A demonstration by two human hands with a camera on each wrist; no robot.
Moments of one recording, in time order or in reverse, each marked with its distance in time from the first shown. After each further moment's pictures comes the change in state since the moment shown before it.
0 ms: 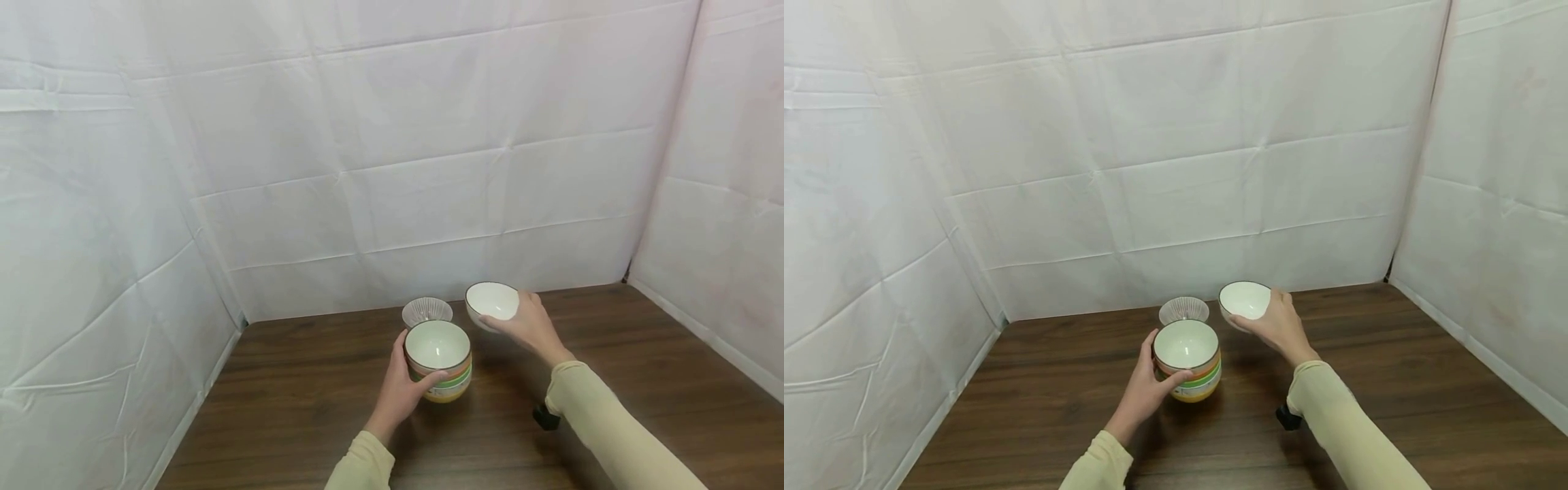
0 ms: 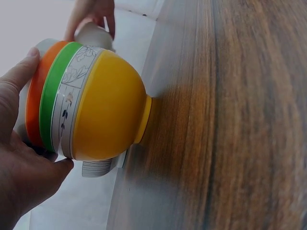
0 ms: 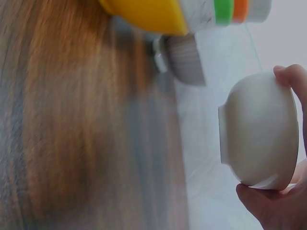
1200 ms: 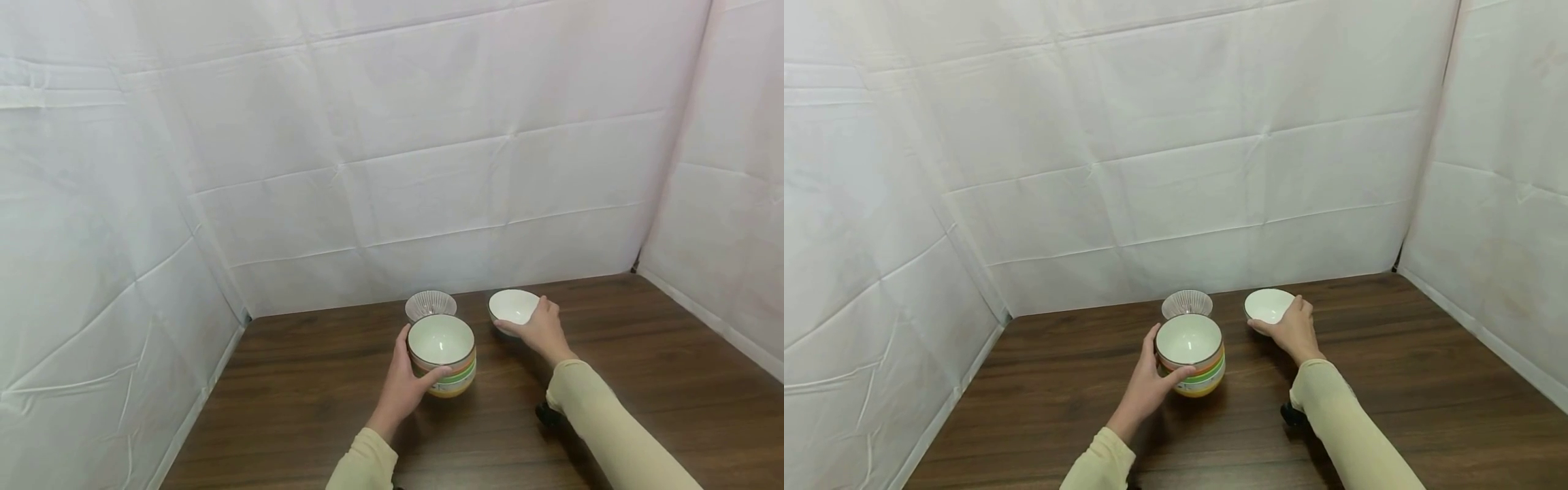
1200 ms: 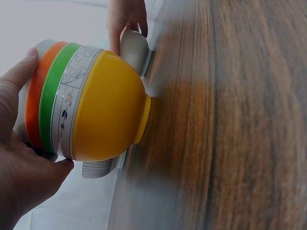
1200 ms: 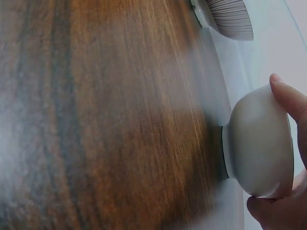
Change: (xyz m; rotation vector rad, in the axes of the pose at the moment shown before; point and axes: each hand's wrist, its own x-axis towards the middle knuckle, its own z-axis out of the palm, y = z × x) left_hand 0.002 -0.003 0.001 0.004 -0.005 -0.005; right_hand -0.003 0.047 0.024 0.013 -0.121 0.302
